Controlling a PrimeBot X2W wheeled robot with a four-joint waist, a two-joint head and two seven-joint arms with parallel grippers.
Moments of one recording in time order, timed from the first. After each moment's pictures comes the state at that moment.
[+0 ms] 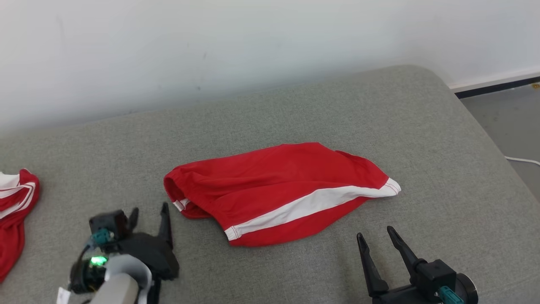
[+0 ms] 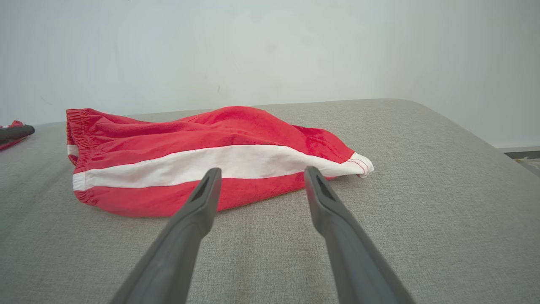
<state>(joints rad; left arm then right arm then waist) -0.50 0.19 -0.38 0.78 -0.60 0.11 -0.23 -0.08 -0.05 0.17 0.34 0.10 0.13 -0.26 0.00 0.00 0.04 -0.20</state>
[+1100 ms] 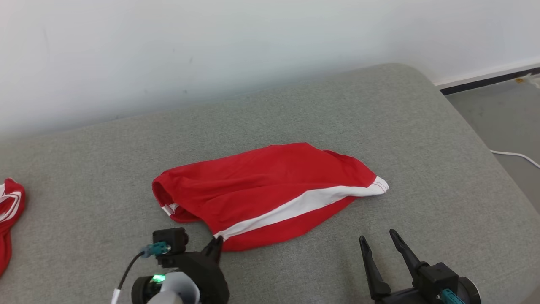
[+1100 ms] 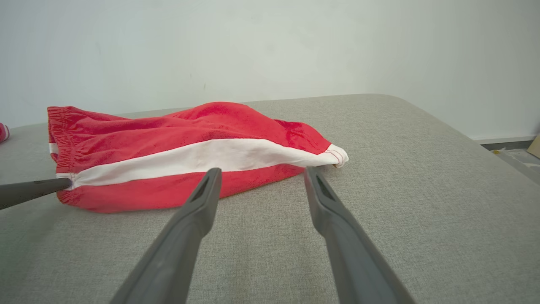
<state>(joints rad) -0.44 0.07 -0.50 0.77 -0.71 -0.01 -0.07 -0.07 -0.05 0.16 0.34 0.10 0.13 -0.26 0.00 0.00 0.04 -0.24</state>
